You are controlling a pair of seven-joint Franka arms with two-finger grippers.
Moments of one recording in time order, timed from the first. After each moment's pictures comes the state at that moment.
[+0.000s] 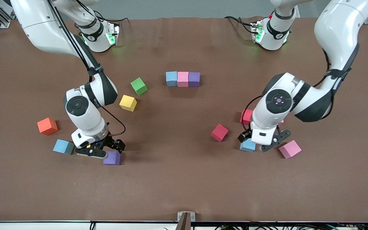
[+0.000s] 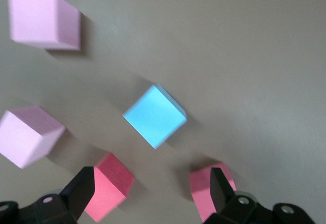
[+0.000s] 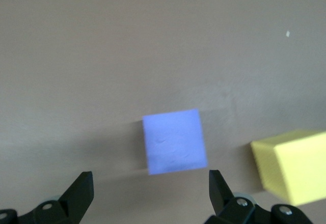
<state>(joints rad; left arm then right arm) 0.24 0.67 -0.83 -1.59 0.57 1.98 -1.27 0.14 0.55 0.14 -1.76 -0.28 2.53 0.56</state>
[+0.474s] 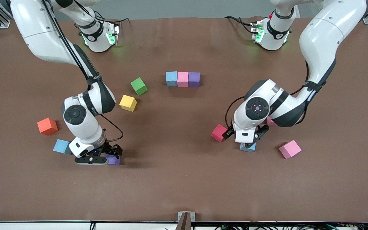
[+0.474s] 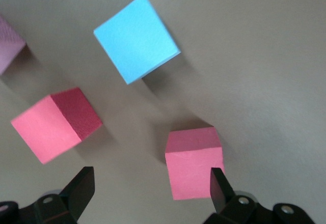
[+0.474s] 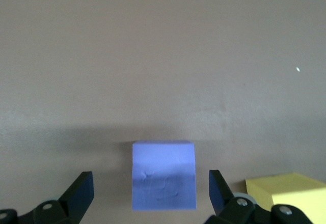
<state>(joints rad) 0.15 0.76 -0.80 -1.57 0.52 1.99 -1.55 0.13 0.65 0.14 -1.65 -0.30 2.53 0.43</state>
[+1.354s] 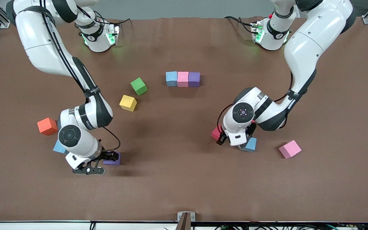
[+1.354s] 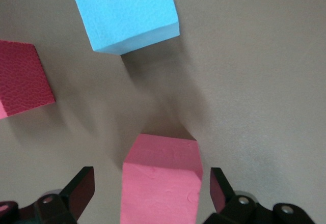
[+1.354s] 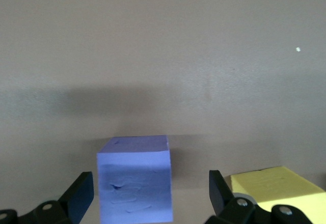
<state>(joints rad) 0.03 0.83 -0.67 -1.57 0.52 2.15 -1.80 0.13 0.78 0.12 -1.42 -0.18 2.27 0.35</state>
